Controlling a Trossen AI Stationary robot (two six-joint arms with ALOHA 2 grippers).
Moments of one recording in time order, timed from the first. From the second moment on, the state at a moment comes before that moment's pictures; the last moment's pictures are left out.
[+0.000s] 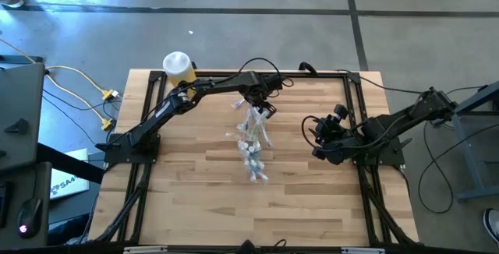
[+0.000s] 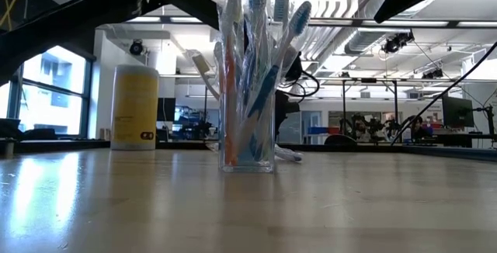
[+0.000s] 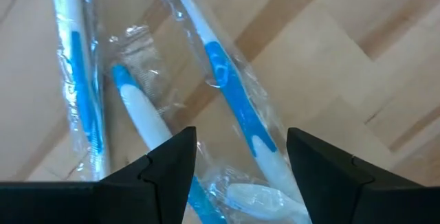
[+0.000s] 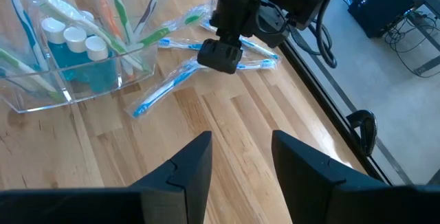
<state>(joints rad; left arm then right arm) 0.37 2.40 2.13 -1.03 -0.08 -0.40 0.43 1.10 1.03 -1.05 0.83 0.62</state>
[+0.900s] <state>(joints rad) 0.34 2.41 2.13 -1.02 -0.09 -0.44 0.43 1.10 1.03 -1.05 0.80 0.62</state>
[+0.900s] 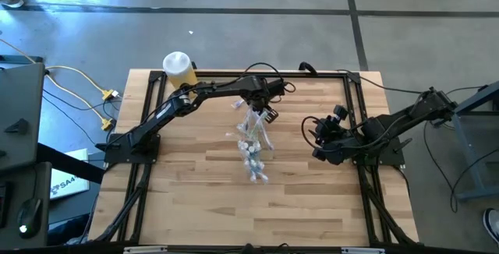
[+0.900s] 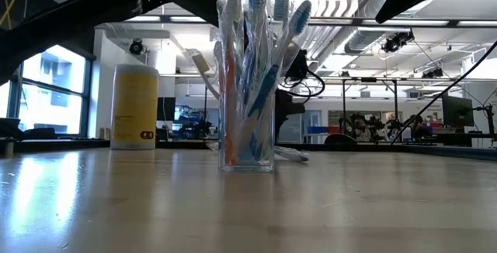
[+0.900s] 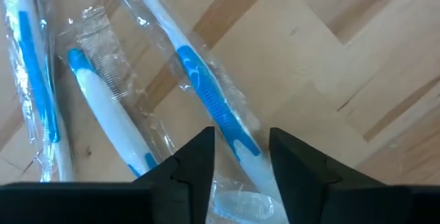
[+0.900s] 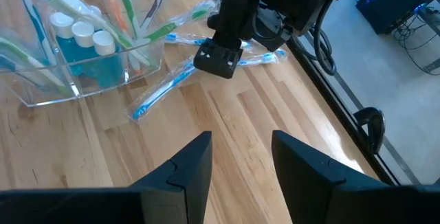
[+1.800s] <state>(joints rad) 0.30 2.42 2.34 -1.04 0.01 -0.24 0.43 1.10 1.03 -1.05 0.78 0.63</state>
